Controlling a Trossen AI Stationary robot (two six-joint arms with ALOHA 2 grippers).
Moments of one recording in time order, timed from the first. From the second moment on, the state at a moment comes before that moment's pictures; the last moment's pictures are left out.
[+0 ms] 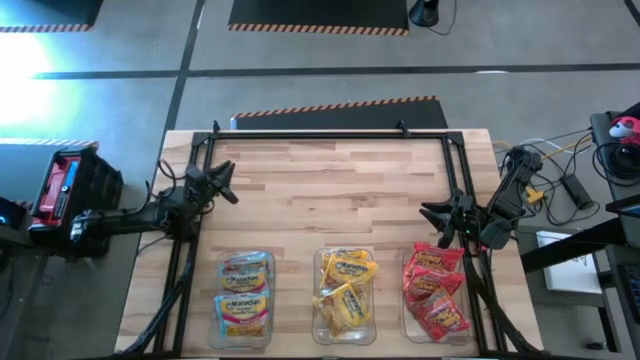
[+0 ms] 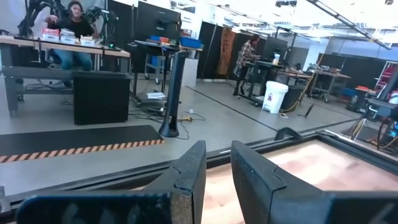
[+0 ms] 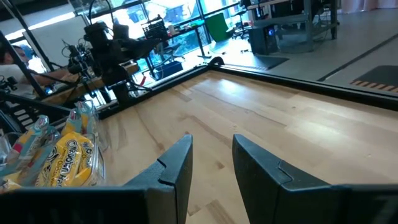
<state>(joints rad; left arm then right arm) 0.12 0.05 0.01 0.12 -0.83 -0.14 0.91 0.13 0.14 -0.46 1.28 0.72</state>
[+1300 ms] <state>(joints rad) 0.12 0.06 0.02 0.11 -0.83 -0.20 0.91 0.13 0.14 -0.46 1.28 0.72</state>
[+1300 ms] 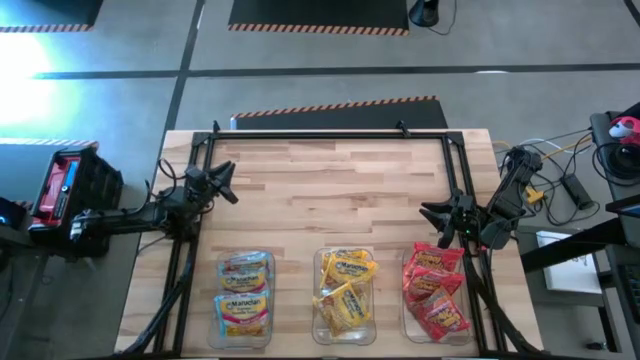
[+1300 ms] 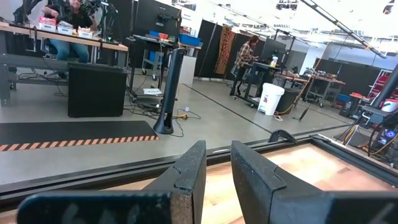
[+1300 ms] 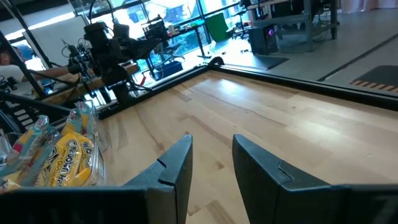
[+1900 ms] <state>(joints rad) 0.12 0.06 0.02 0.11 -0.83 -0.20 0.86 0.12 0.14 -0.46 1.28 0.44</state>
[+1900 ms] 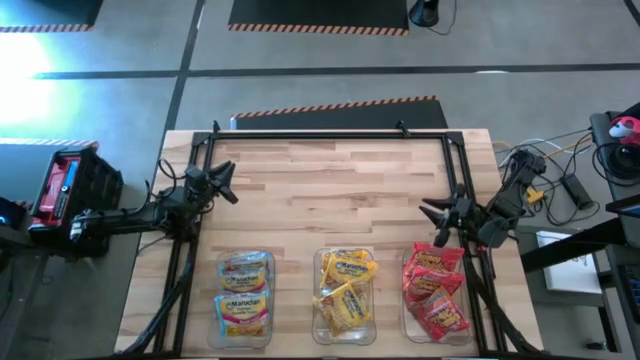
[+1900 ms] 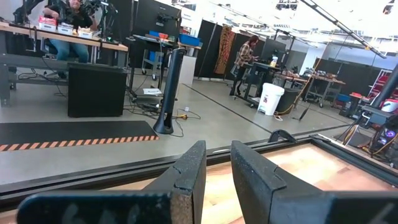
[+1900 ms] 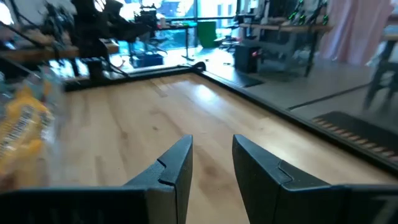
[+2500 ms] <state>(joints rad) 0.12 0.06 0.02 0.11 -0.83 -0.20 0.33 0.10 0.14 -0.45 1.28 0.18</state>
